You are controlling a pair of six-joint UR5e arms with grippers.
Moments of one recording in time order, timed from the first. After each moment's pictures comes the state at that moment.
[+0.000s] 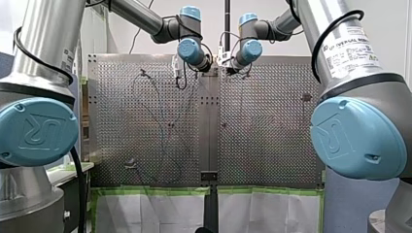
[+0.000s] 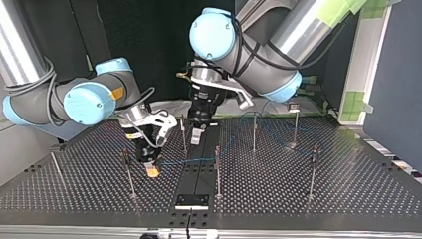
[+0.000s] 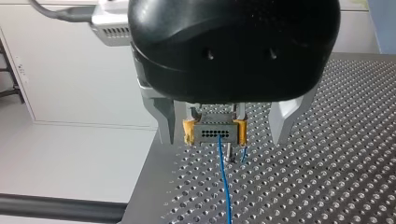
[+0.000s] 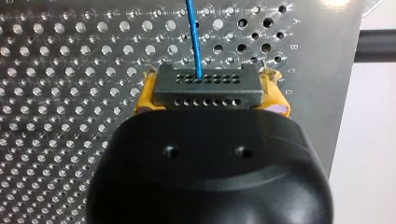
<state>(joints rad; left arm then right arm) -0.59 -1.77 -1.51 -2.94 -1.95 -1.63 2.12 -1.12 1.12 0.07 1.50 1.62</state>
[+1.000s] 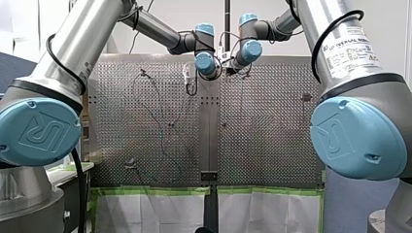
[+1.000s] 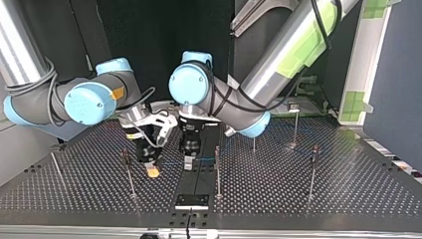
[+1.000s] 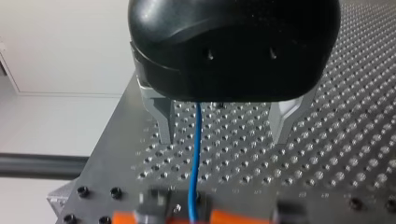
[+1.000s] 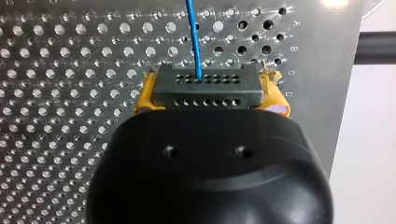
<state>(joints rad) -0.58 -2.01 -1.24 -2.96 -2.02 -1.60 2.12 -1.12 1.12 0.07 1.50 1.62</state>
